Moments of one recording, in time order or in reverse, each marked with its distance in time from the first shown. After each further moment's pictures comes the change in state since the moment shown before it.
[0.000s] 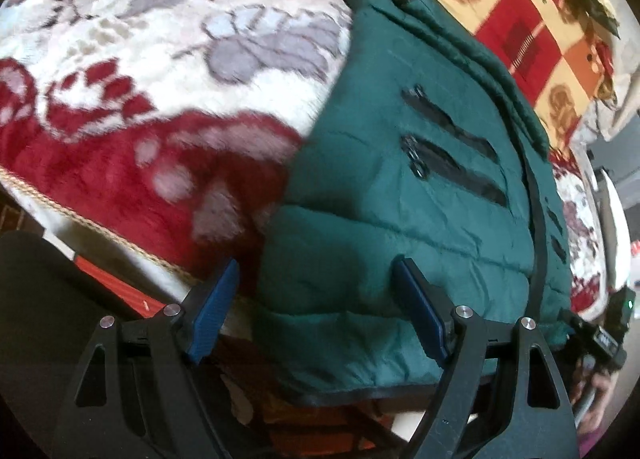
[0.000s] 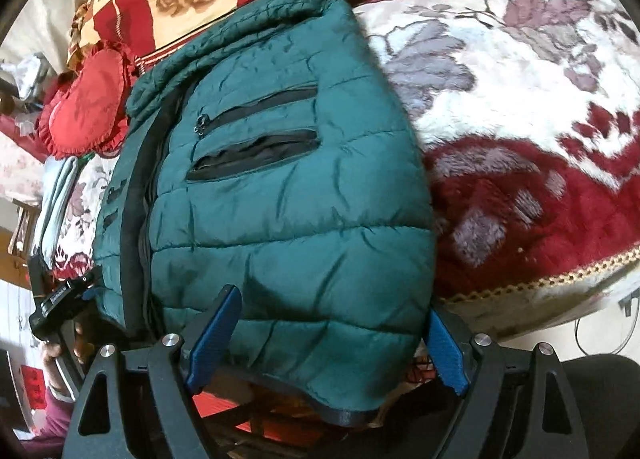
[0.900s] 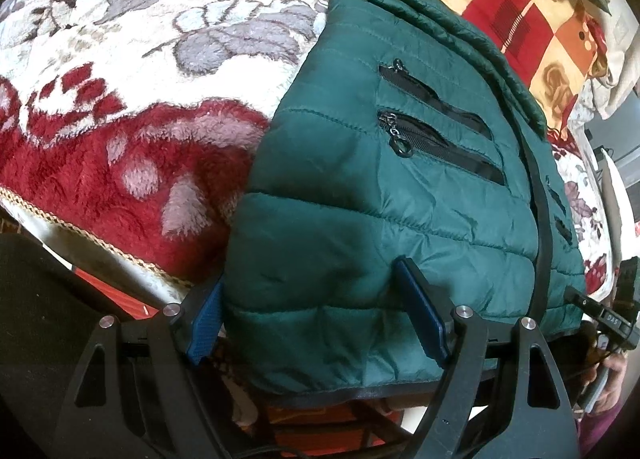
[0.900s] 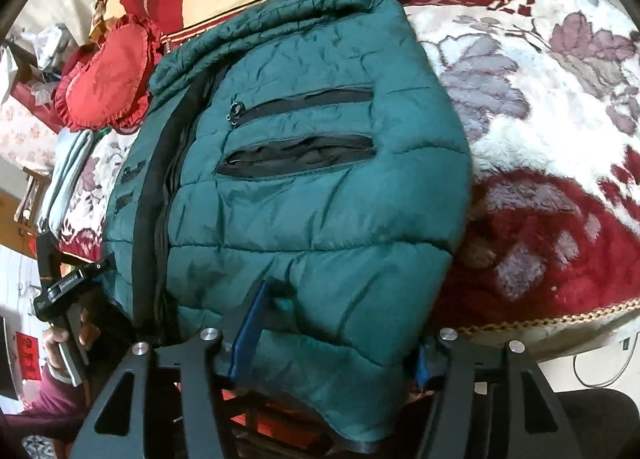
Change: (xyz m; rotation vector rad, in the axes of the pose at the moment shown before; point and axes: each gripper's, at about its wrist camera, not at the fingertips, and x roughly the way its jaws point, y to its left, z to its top) left arm 0.010 -0.013 -0.003 0.053 -0.003 0.013; right arm 0.013 0.029 0.009 -0.129 0.009 -0.003
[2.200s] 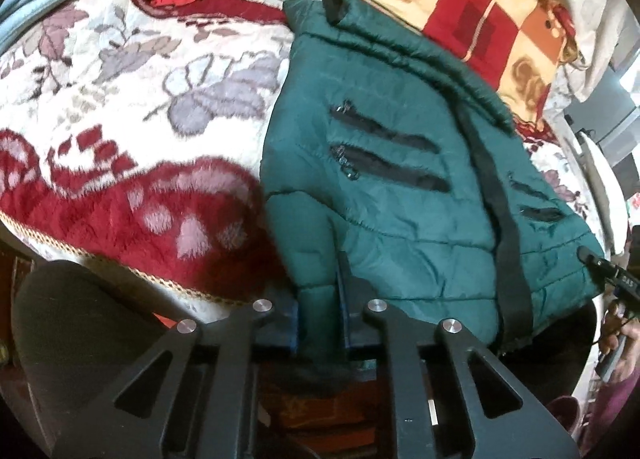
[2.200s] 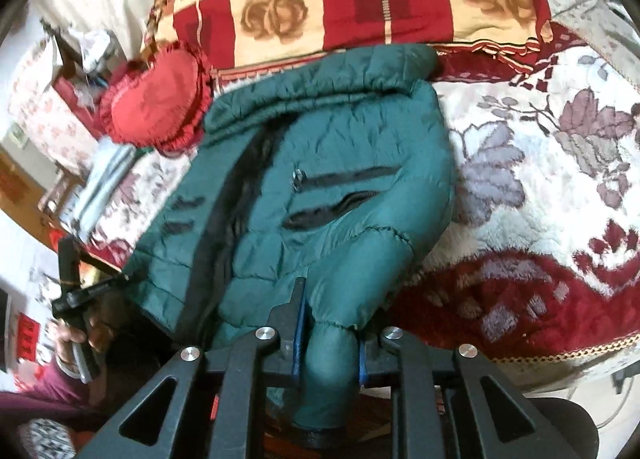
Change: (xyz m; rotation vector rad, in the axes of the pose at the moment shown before) left arm -0.049 -0.020 0.003 0.107 -0.083 -0.017; right arm -0.065 0.012 0.016 -0.051 -0.168 0.122
